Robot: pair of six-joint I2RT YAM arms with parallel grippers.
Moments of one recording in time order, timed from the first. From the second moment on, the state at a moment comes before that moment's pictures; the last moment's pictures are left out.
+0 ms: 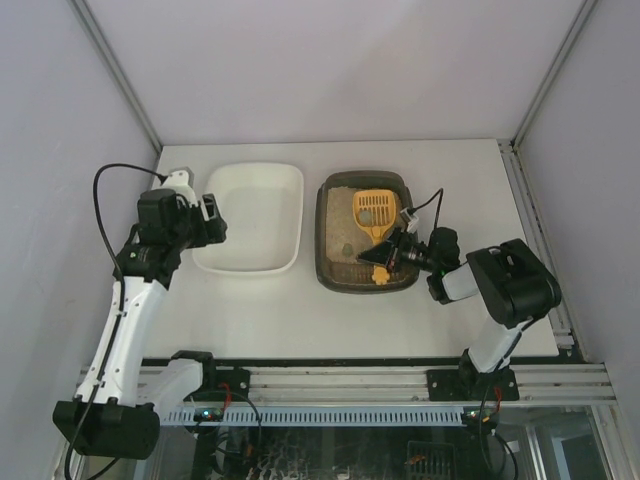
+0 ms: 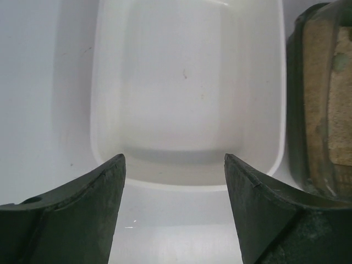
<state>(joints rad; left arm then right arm) -0.07 0.97 1.03 -0.63 0.03 -0.20 0.29 1.71 0.43 1.09 -0.90 1.15</state>
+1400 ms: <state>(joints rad) 0.00 0.95 0.95 -0.75 -0.08 -0.02 0.33 1.81 0.50 1.18 -0.87 1.33</state>
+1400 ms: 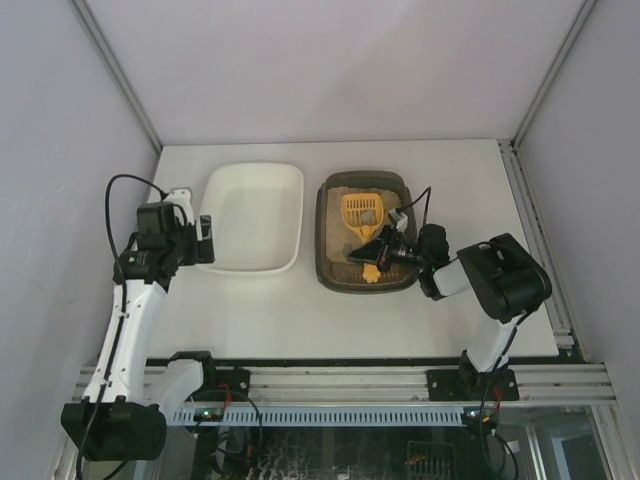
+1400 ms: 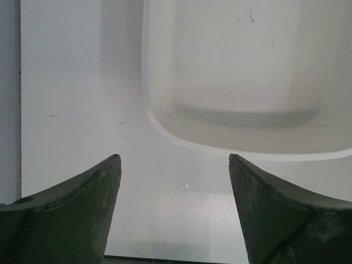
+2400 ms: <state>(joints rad) 0.48 1.22 1.15 -0.88 0.34 0.01 0.81 2.00 1.75 -0.78 -0.09 0.36</state>
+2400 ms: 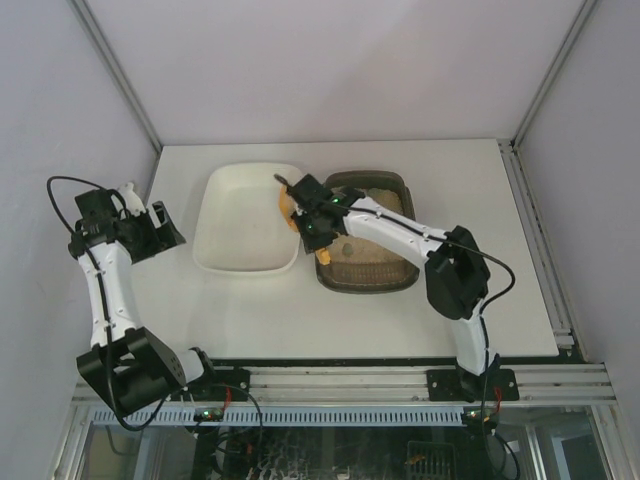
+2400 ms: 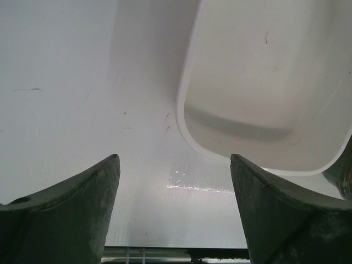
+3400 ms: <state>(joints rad) 0.29 1.12 1.08 -0.80 0.26 0.02 1.03 2.06 1.95 -0.99 0.49 0.19</state>
